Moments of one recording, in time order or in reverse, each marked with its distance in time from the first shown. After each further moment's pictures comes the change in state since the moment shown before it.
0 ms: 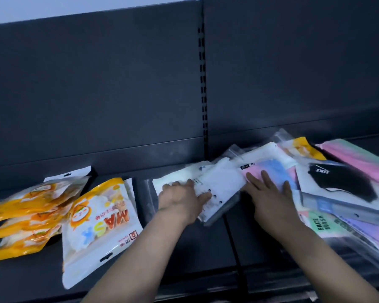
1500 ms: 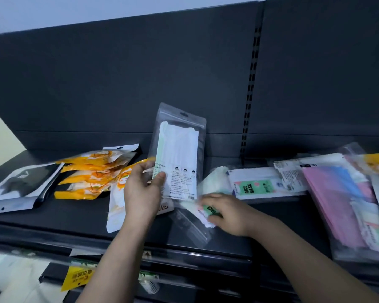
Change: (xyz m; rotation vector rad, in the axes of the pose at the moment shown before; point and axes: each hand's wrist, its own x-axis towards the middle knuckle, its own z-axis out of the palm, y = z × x) left_hand -0.093 -0.095 0.000 -1.381 0.733 -0.308; right_hand 0.007 -0.097 0.010 0.457 -0.281 -0.745
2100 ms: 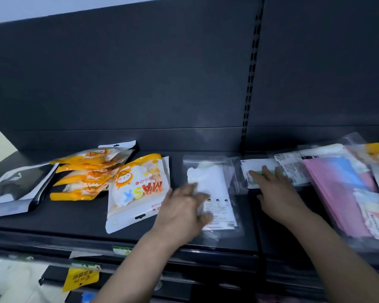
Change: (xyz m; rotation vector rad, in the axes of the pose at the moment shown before) left_hand -0.034 -0.005 0.028 1.097 -0.679 0.411; right_hand -0.033 0.057 -0.022 -0.304 0.230 0.537
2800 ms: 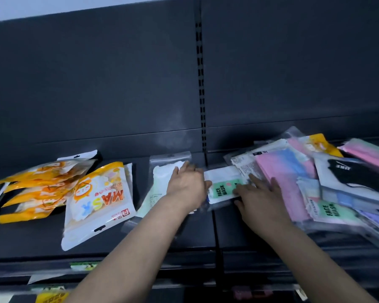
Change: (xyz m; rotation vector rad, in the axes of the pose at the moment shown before) left_hand 0.084 0.088 0.006 0.073 -0.053 0.026; right_hand -0.055 0.031 -0.014 -0.156 0.140 0.037
